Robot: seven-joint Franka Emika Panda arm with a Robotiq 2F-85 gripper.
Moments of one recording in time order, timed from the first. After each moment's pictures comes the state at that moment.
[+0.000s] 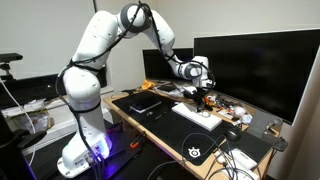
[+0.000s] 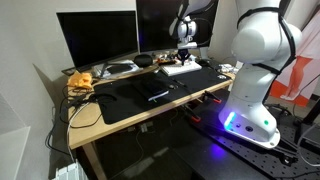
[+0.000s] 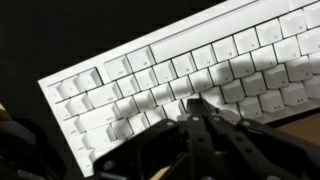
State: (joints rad) arm -0.27 0.55 -0.24 -1.91 0.08 2.44 0.13
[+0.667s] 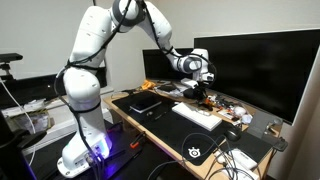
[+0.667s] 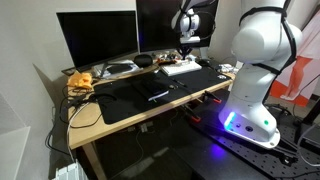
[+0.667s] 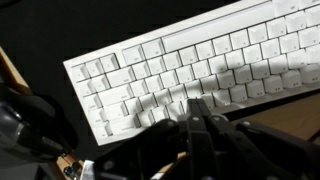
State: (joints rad) arm -0.28 0.44 -0.25 -1.98 0.07 2.44 0.05
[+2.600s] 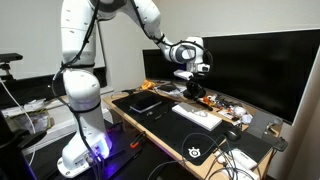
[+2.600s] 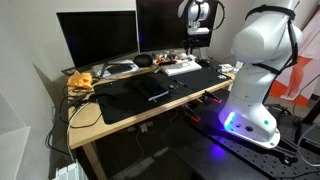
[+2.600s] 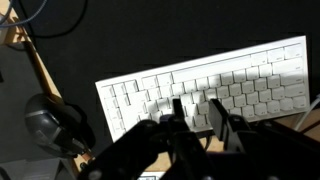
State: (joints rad) arm -0.28 0.18 -0.26 -2.17 0.02 2.39 -0.04
